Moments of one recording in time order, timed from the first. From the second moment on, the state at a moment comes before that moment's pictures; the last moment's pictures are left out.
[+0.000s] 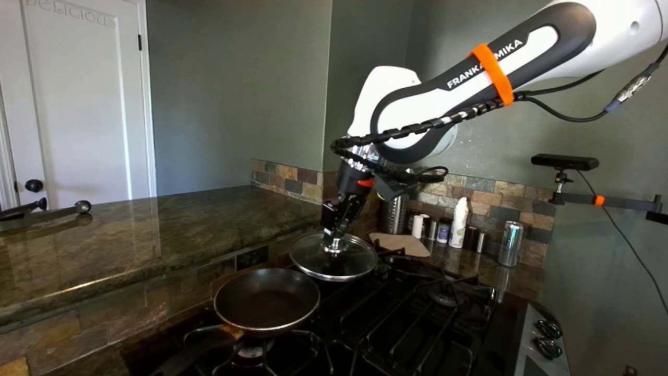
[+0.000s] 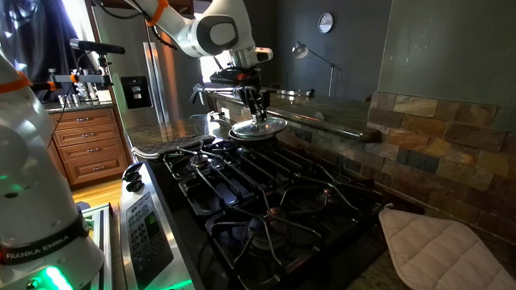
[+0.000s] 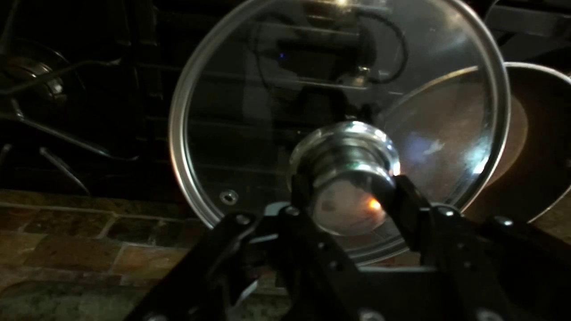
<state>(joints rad) 0.04 -0.14 0.07 -2.31 -0.03 2.48 -0.01</state>
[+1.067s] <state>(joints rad) 0.13 0.04 0.14 -2.14 -0.07 2.48 -0.01</state>
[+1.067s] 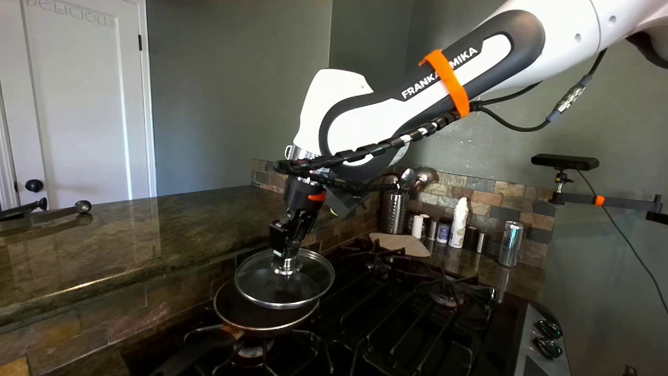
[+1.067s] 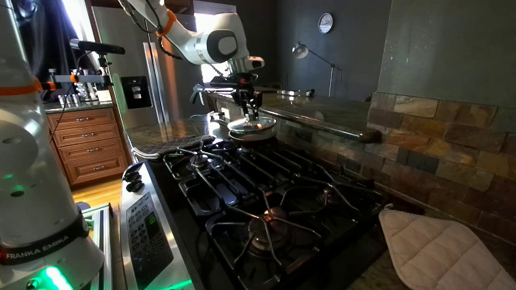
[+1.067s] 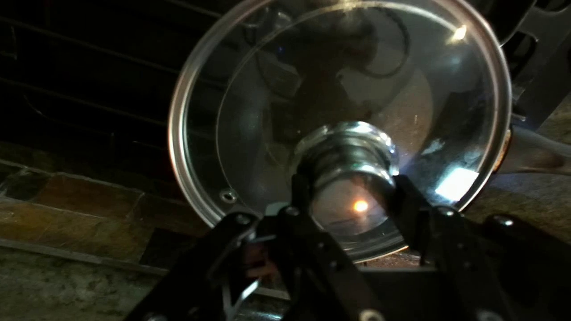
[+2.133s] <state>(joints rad) 0.13 0.07 0.14 -2.14 0.02 2.51 -0.06</state>
